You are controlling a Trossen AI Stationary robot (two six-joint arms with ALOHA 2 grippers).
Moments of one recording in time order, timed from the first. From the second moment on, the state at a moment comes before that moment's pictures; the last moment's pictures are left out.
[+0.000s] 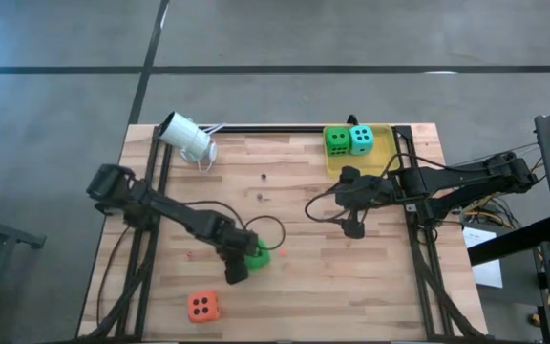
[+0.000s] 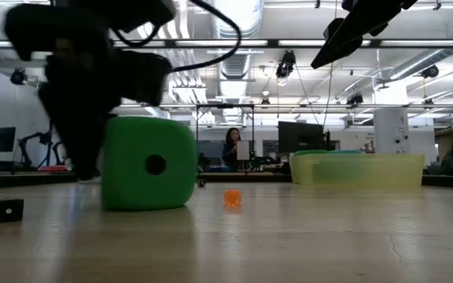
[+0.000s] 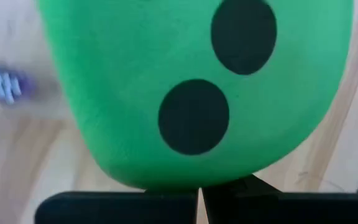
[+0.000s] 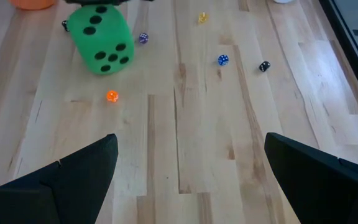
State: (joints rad) left arm -0.29 1.72 0.97 -0.49 0.22 -0.64; right arm 0.12 1.13 0.94 -0.59 0.16 0.09
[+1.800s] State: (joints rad) left arm -0.29 1.87 1.14 -0.34 -0.08 -0.32; right arm 0.12 1.13 0.94 -0.59 0.15 0.11
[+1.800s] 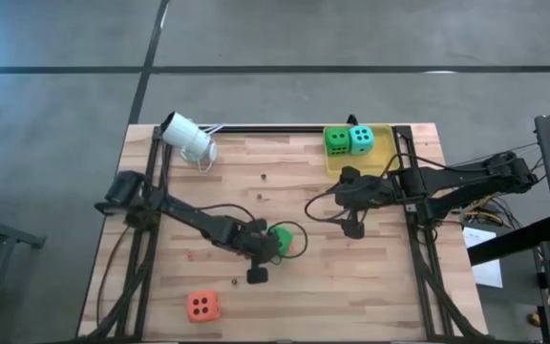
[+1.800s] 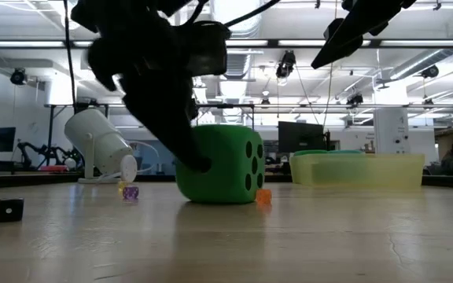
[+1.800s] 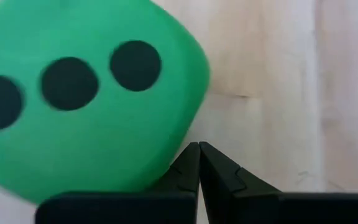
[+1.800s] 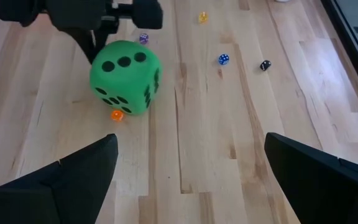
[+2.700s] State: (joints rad) left arm -0.09 1.77 1.15 -0.42 -0.34 -0.15; right arm 0.12 1.13 0.94 -0.59 0.16 0.10
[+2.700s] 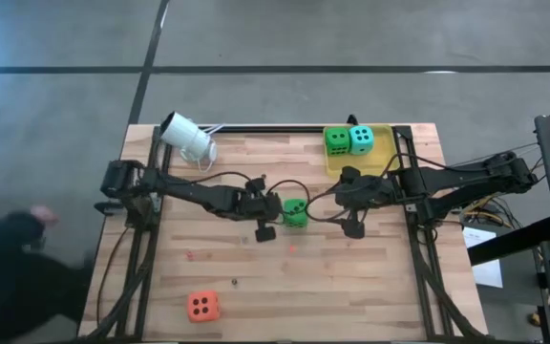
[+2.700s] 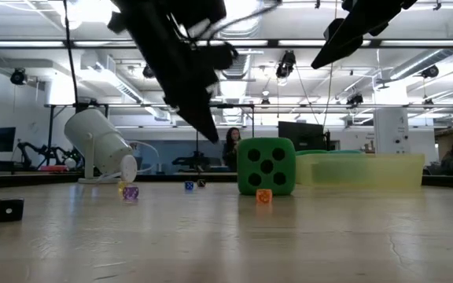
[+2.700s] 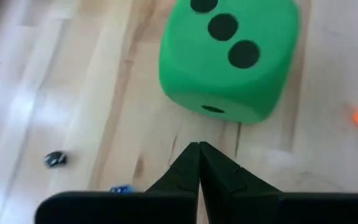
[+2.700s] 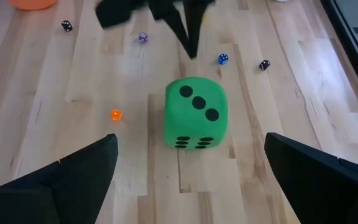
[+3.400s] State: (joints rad) left arm -0.36 1.33 0.99 -0.50 -0.58 -0.32; right arm 0.12 1.24 0.95 -0.47 0.16 0.07
